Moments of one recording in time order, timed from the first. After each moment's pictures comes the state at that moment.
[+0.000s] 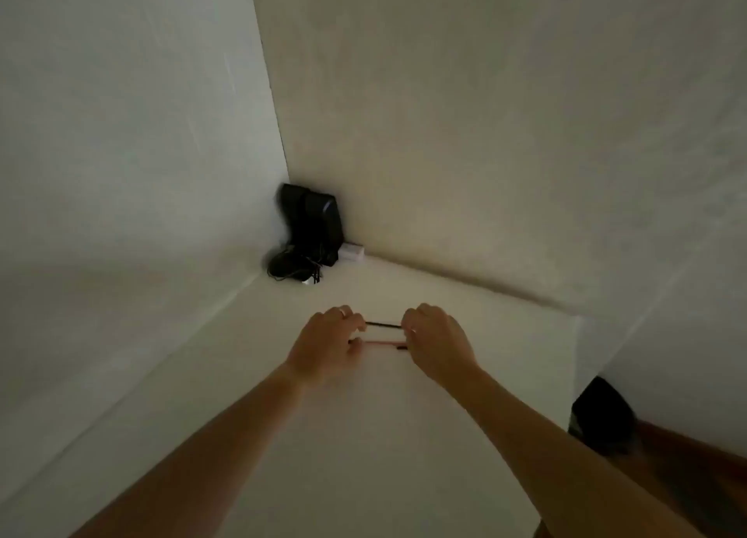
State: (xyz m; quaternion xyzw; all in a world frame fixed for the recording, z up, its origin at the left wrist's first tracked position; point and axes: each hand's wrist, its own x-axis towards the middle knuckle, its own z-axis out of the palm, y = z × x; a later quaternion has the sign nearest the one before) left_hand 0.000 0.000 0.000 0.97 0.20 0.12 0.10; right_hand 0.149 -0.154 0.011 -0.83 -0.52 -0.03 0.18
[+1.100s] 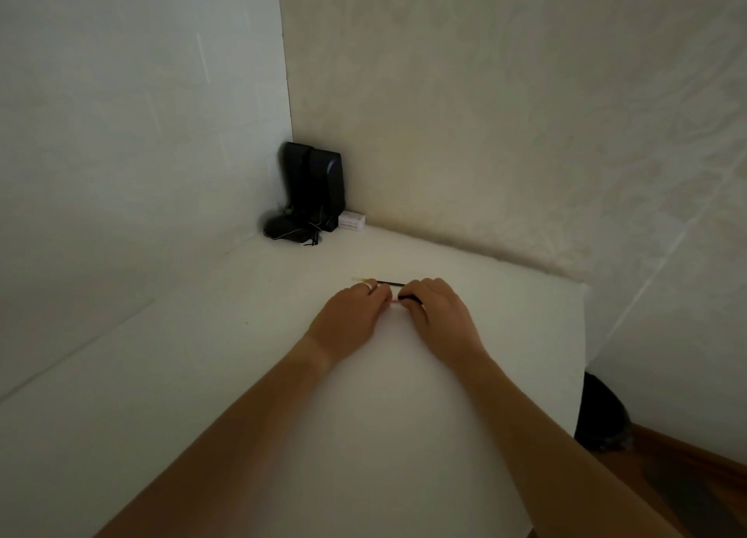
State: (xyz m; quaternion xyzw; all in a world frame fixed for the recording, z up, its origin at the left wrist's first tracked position) left_hand 0.011 -0.024 -0.060 0.96 0.12 0.23 0.07; right_hand 0.141 -0.161 -0.057 -0.77 -0.54 -0.09 0.31
